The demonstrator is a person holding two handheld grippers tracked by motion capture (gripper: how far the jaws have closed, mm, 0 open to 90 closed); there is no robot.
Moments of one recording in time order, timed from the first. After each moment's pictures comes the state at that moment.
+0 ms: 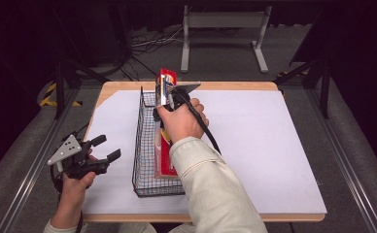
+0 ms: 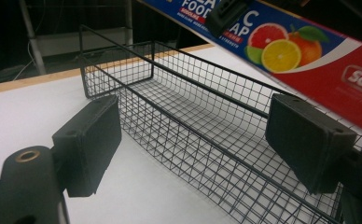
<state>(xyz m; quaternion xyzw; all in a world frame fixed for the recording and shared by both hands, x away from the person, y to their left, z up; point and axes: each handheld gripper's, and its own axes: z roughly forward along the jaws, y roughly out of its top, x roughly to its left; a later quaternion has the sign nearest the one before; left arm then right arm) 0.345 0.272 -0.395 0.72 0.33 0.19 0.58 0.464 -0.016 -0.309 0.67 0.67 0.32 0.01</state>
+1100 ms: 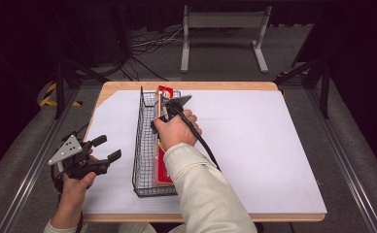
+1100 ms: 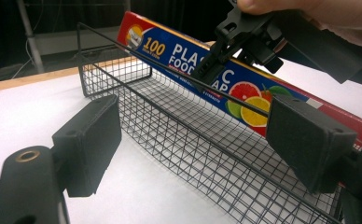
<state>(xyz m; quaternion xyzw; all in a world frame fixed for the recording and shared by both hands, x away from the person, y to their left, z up) 0.346 0.272 -0.396 0.72 0.33 0.18 0.58 0.473 0.000 -0.360 0.69 0.67 0.26 -0.01</state>
